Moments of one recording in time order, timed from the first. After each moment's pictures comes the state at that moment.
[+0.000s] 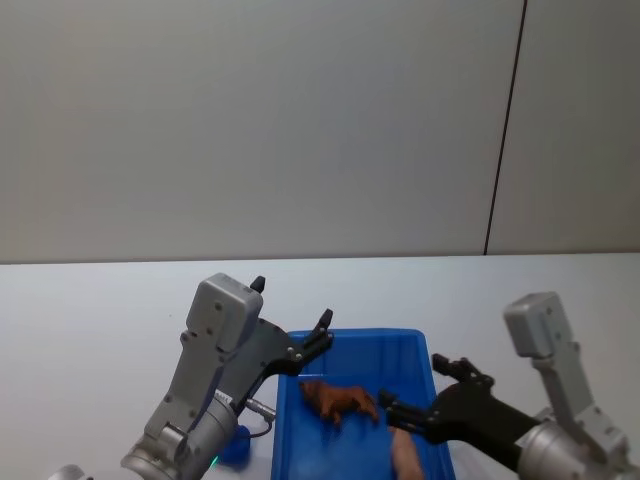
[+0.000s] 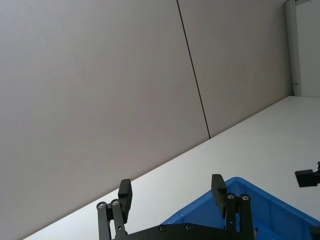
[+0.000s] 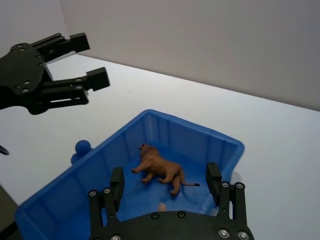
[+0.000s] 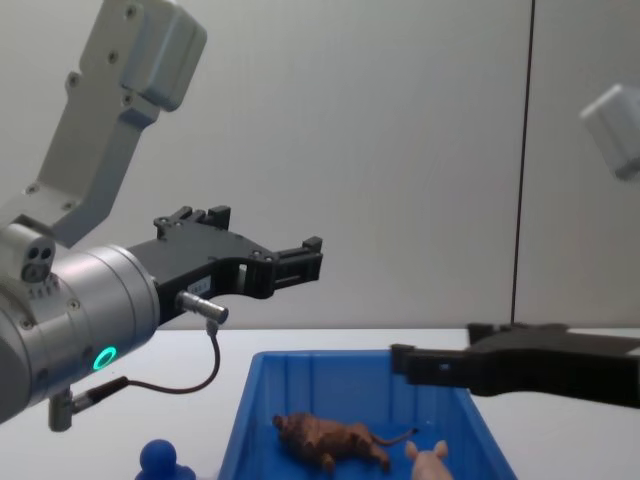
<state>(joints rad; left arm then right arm) -0.24 0.38 0.45 -1.63 -0.20 0.01 -0.01 0.14 0.25 -0.30 -1.64 0.26 0.31 0.38</state>
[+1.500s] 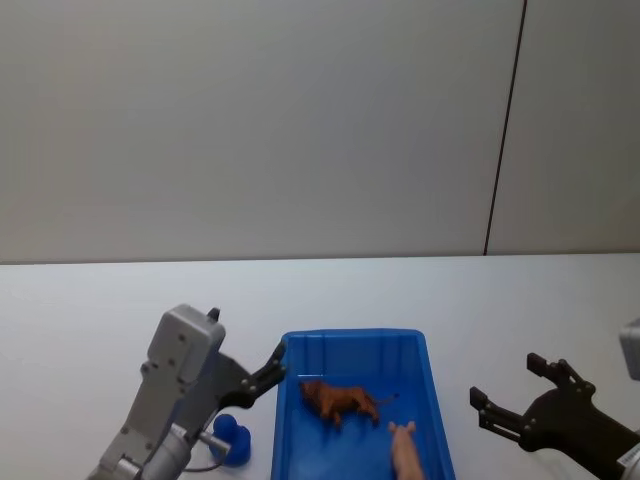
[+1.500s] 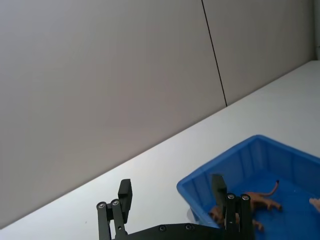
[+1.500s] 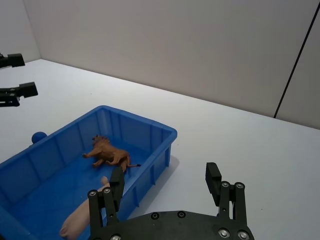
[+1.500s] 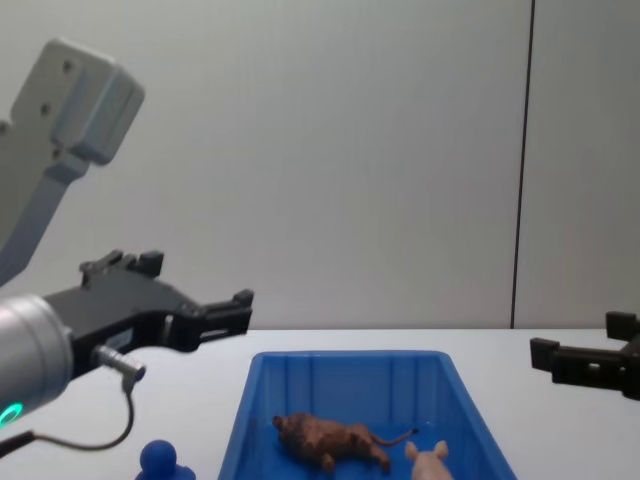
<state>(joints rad) -0.16 0.47 0.42 -1.67 -0.20 0.05 0.03 0.00 0.42 -0.21 -1.73 0.34 0.17 0.32</state>
